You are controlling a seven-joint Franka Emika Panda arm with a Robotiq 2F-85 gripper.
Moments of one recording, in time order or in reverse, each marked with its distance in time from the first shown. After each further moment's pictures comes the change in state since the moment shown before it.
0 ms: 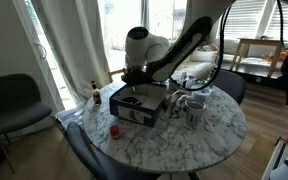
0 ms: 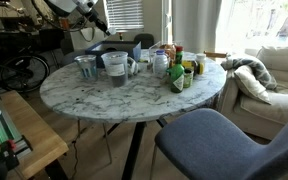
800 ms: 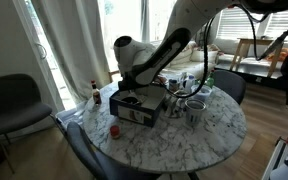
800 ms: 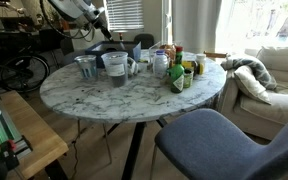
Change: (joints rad) arm -0.142 0.176 0.178 0.225 0.108 -0.231 0.001
